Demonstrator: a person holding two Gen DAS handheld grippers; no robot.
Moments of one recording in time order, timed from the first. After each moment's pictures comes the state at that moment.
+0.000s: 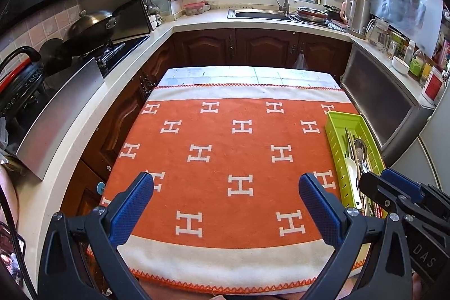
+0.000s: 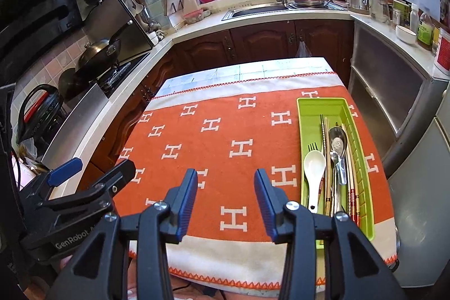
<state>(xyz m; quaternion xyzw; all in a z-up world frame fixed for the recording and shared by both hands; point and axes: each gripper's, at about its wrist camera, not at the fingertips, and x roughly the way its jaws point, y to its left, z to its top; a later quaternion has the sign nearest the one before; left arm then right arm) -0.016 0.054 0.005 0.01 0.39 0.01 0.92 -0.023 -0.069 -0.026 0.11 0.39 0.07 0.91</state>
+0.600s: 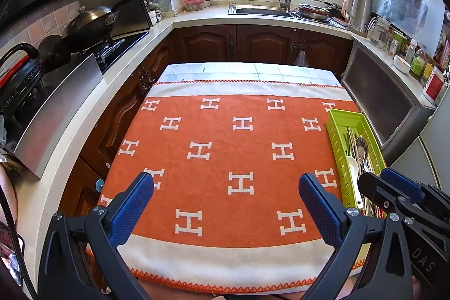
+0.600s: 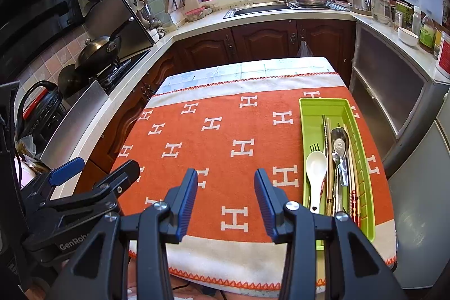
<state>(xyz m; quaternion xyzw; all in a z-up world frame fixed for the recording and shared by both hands) -0.012 0.055 0.002 0.01 0.40 0.01 0.92 -0.021 -0.066 -0.026 0.11 0.40 0.07 0.91</state>
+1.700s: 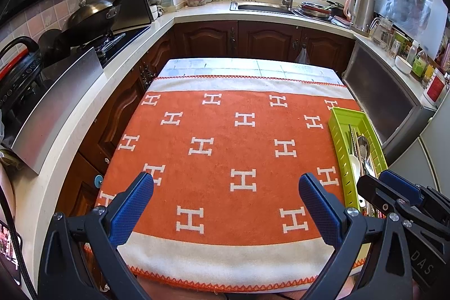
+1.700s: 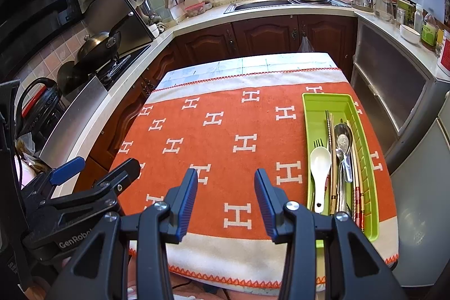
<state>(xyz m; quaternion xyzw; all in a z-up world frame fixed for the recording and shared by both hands) -0.012 0.061 -0.006 0.00 0.41 0.01 0.91 -0.018 -0.061 -0.032 0.10 0.41 0.08 0.90</state>
